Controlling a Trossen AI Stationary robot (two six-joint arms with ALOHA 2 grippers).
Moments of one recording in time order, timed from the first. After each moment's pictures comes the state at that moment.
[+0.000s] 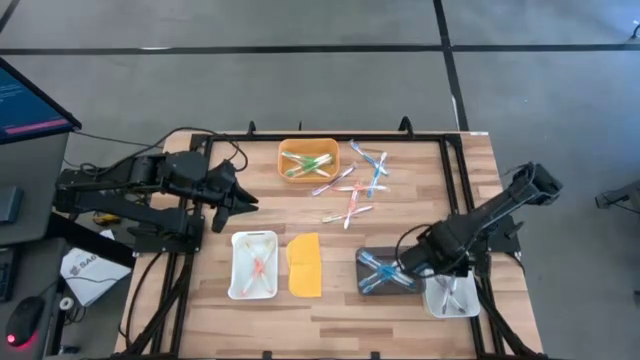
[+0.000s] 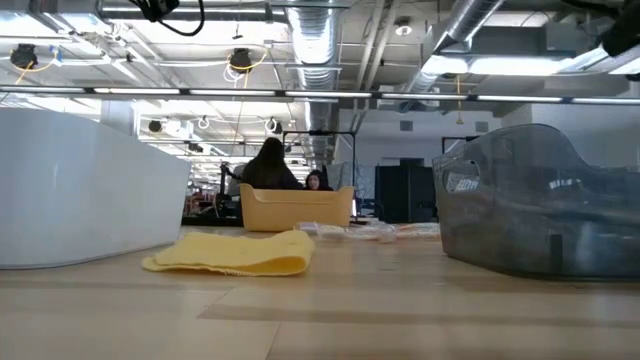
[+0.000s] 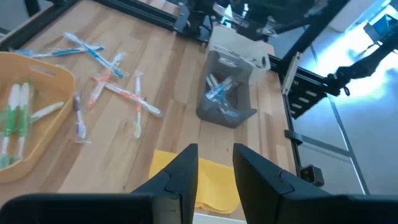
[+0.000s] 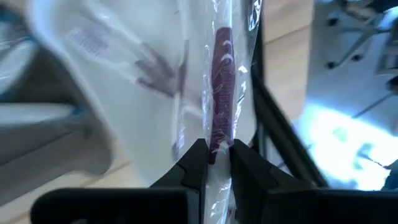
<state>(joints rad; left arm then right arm) -0.01 0.85 1.06 -0.72 0.04 -0.35 0.53 1.46 1.19 -1.57 -0.43 2.29</state>
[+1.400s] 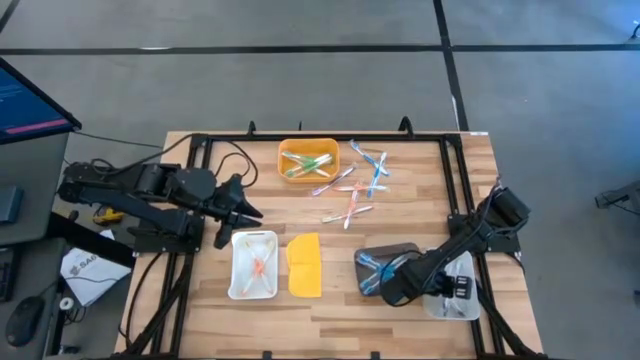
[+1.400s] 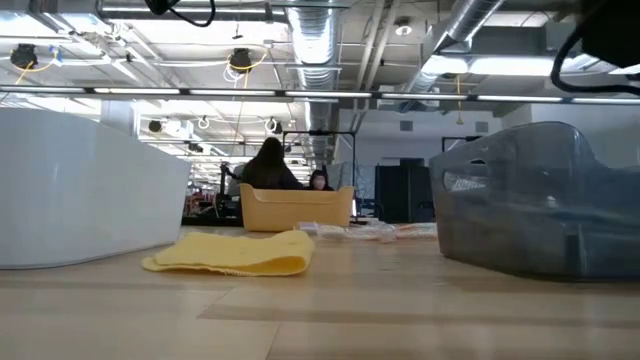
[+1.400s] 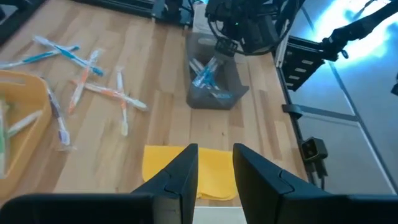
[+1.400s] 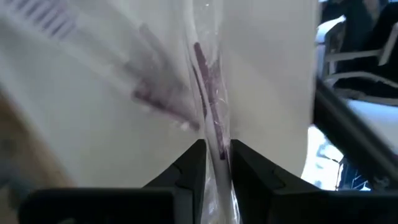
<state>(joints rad) -0.17 0.92 1.06 -0.70 -0.04 -0.29 0.62 1.82 1.09 -1.35 -0.53 2.32</state>
